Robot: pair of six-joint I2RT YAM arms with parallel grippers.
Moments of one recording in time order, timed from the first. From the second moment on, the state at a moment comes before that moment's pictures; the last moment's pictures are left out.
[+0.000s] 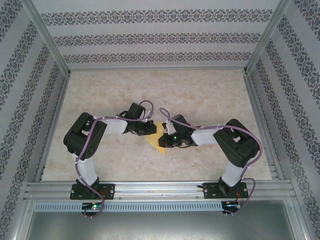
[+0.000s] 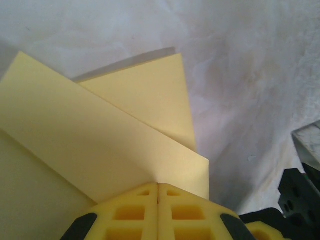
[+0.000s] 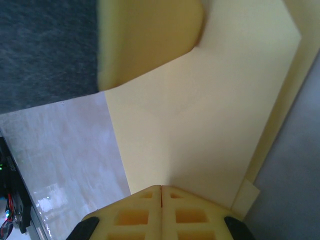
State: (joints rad) left arm -0.48 1.87 0.94 -0.03 0.55 -0.56; right arm 0.66 1.75 0.71 0.09 -0.57 0.60
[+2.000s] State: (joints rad) left arm -0.48 1.87 0.90 0.03 0.53 -0.61; right arm 0.68 1.77 0.81 -0.06 -0.51 0.62
